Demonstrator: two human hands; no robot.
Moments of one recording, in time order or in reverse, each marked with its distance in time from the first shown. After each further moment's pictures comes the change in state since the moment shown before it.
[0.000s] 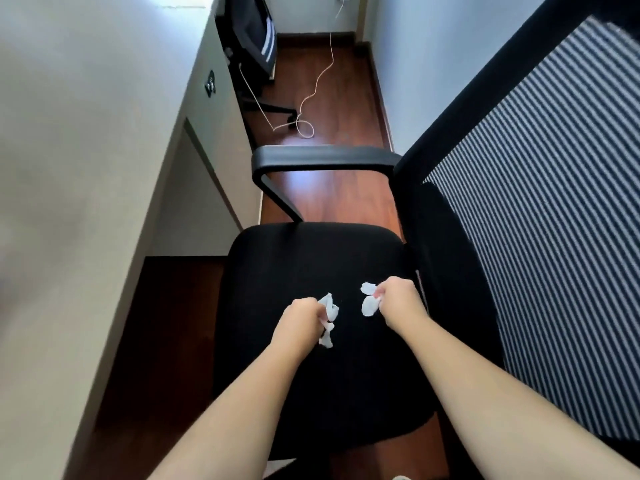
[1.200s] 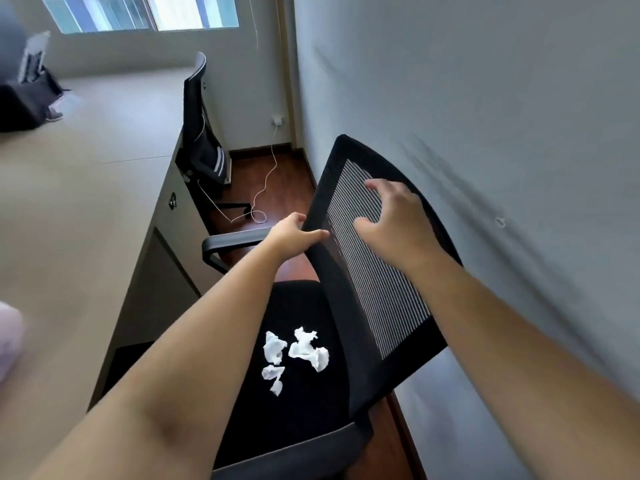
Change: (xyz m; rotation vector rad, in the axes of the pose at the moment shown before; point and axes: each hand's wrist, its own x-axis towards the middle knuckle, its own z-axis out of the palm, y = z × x) left_hand -0.110 0.293 -0.199 -0.319 0.129 0.161; right_hand -0.279 -0.011 -0.296 -0.127 0.672 -0.692
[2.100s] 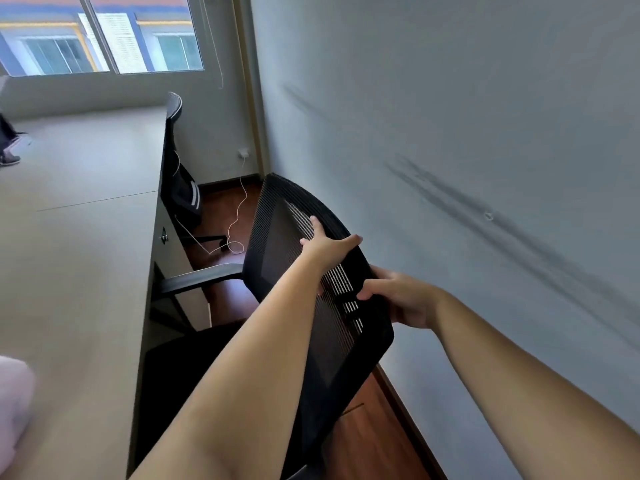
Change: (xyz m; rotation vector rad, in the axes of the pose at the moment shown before) left_hand -0.047 -0.020 -0.049 -0.180 -0.136 -0.107; right_hand -0.071 -0.052 0.071 0.931 -0.718 0.383
